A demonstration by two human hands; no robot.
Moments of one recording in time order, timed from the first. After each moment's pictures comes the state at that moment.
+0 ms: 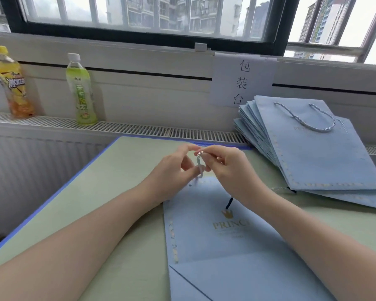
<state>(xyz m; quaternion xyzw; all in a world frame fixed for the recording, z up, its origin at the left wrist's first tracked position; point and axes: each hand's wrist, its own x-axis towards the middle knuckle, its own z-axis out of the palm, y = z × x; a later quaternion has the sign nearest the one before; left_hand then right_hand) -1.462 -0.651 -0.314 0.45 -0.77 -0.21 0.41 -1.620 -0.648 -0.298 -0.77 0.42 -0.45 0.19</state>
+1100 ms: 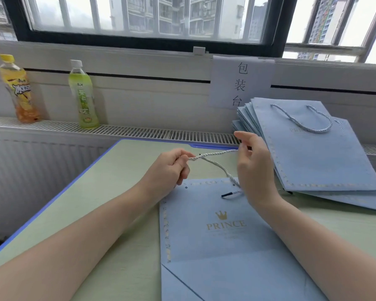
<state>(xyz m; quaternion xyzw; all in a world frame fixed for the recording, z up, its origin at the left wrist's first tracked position) -1.468 -0.630 -0.298 0.46 -0.68 -0.33 0.47 -1.646 -0.649 -0.296 -0.63 0.48 -0.60 0.10</state>
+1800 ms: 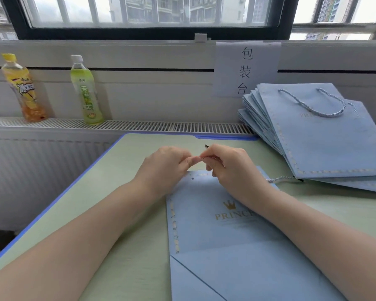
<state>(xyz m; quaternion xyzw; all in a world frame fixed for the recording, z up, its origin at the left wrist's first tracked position) -1.457 -0.631 -0.300 0.58 -0.76 -0.05 0.28 -1.626 -0.642 -0.310 -0.83 0.38 -0.41 0.06</state>
